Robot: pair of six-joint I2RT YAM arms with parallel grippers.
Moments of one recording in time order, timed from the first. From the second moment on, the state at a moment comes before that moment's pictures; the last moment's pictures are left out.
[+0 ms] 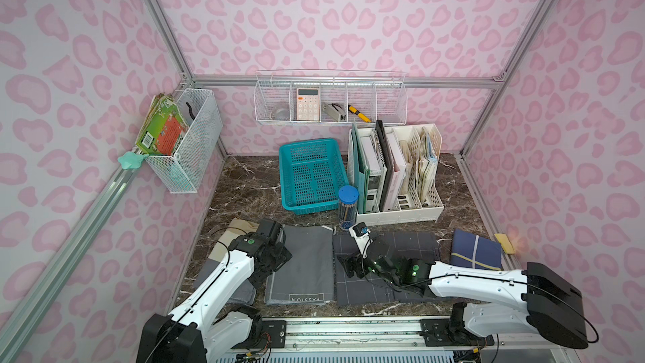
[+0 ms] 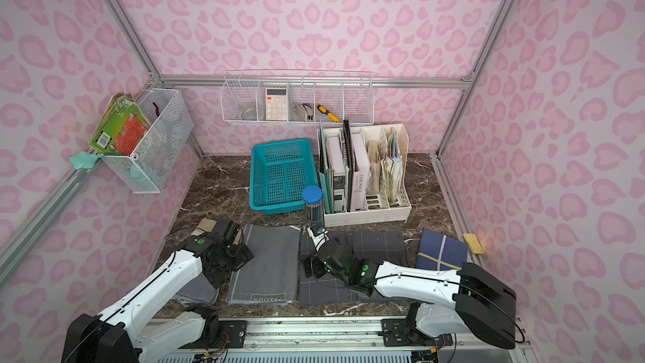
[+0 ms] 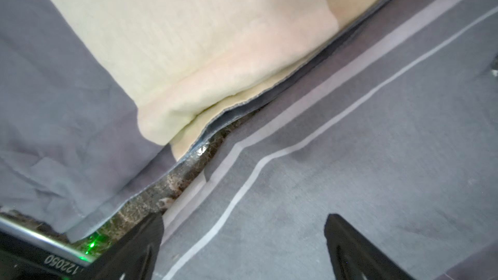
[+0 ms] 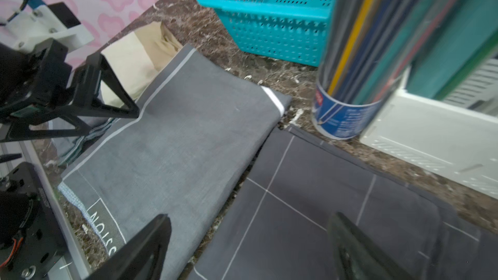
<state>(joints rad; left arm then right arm) -0.27 1.09 0.64 -0.91 -0.04 -1.03 1.17 1.33 0.64 0.10 0.25 0.40</state>
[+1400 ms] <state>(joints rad) -0.27 1.11 0.56 -0.78 -0.12 -1.03 1.18 1.86 1.08 -0.18 0.11 0.54</state>
